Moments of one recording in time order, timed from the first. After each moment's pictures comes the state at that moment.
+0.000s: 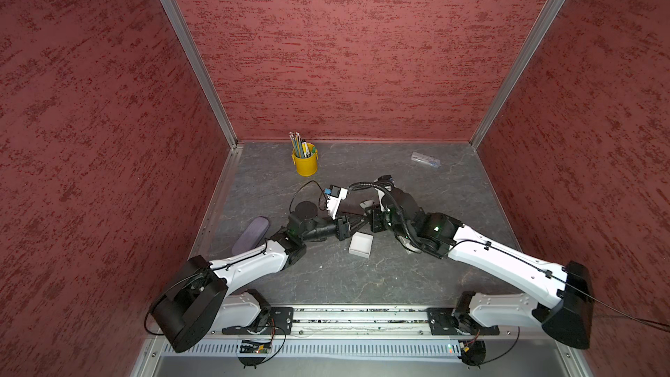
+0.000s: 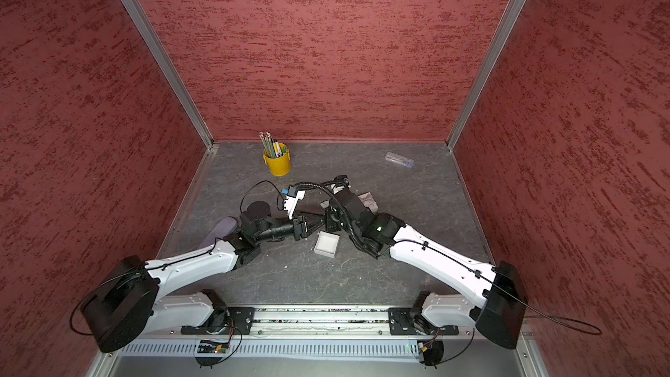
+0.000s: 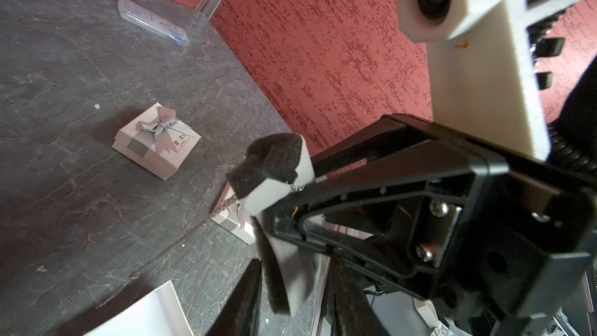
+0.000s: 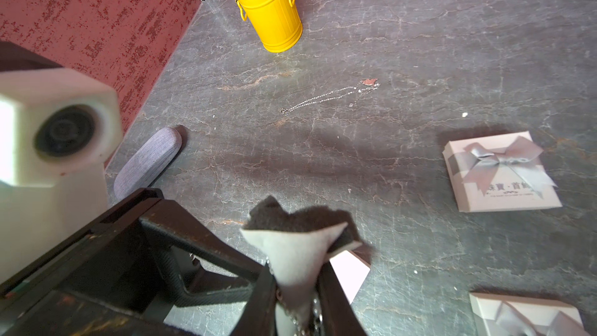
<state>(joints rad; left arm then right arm) -0.69 1.26 0.52 0.61 0.57 -0.73 0.92 1.25 1.04 -0.45 0.20 0.61</state>
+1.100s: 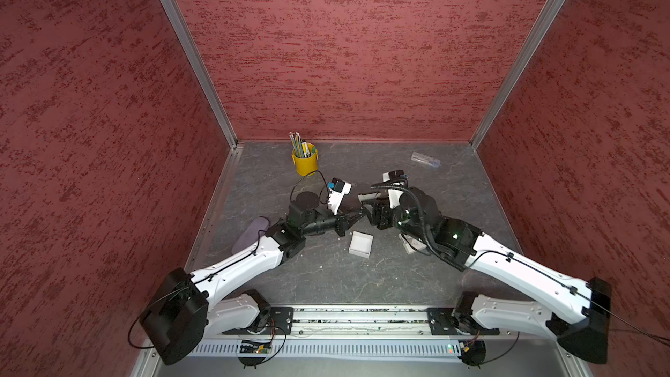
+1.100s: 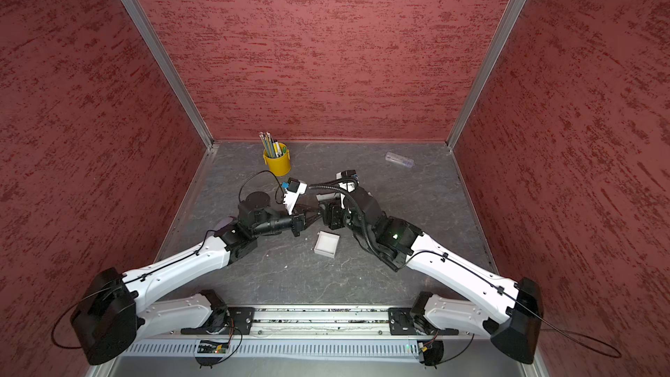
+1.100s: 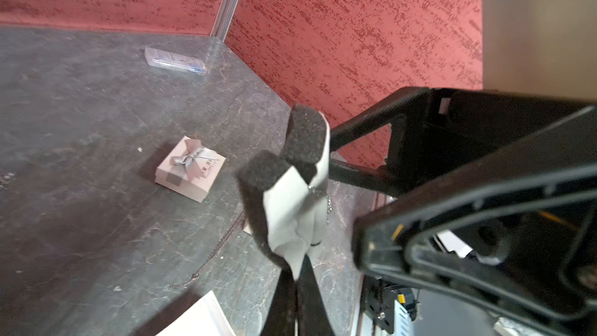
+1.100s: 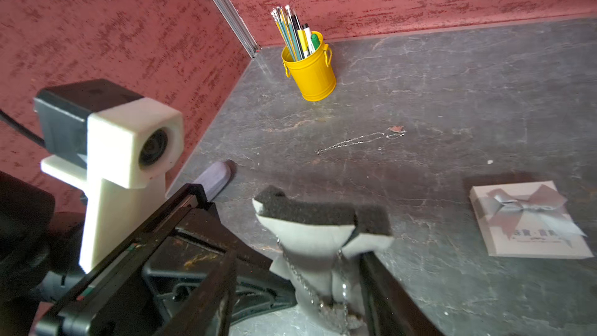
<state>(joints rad) -0.70 1.16 0.67 0.25 0.47 -0.42 0.92 1.10 0.99 -0.31 0.16 0.59</state>
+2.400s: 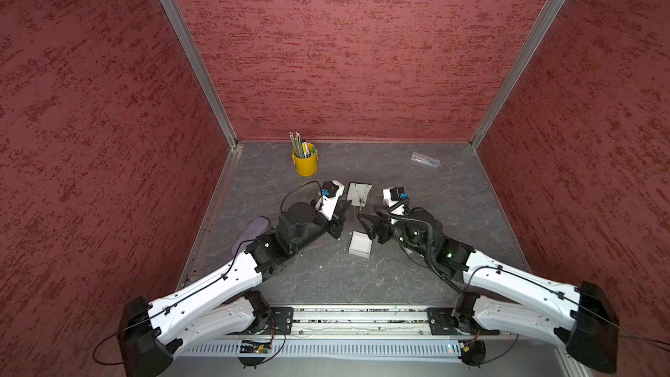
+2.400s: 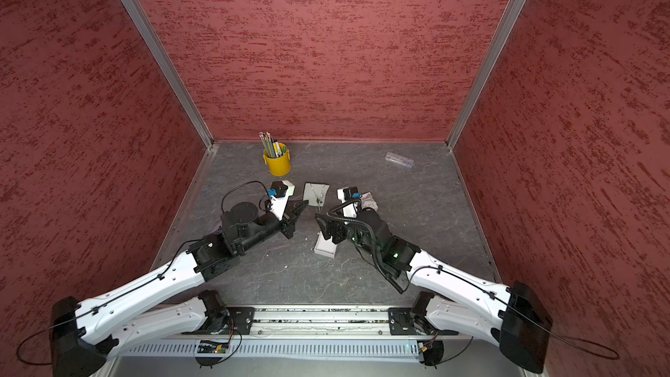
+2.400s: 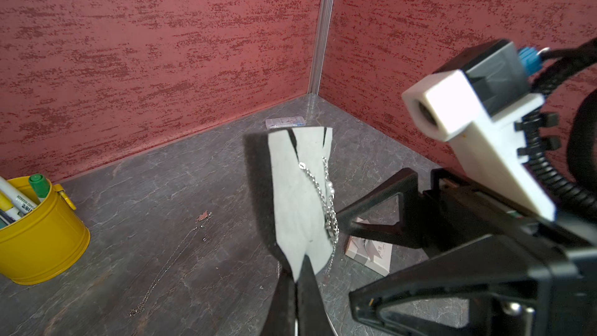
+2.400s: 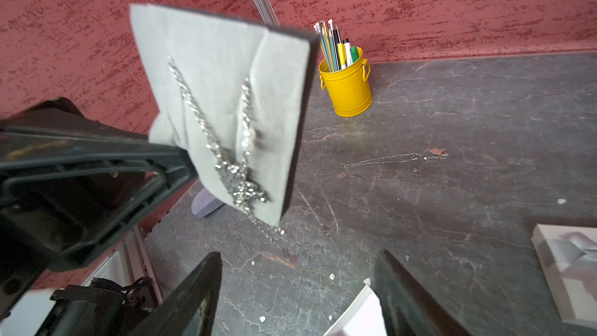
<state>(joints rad) -0.87 0.93 0.74 0.00 -0.09 -0.14 0.92 1.05 0.64 0.16 0.07 0.48</state>
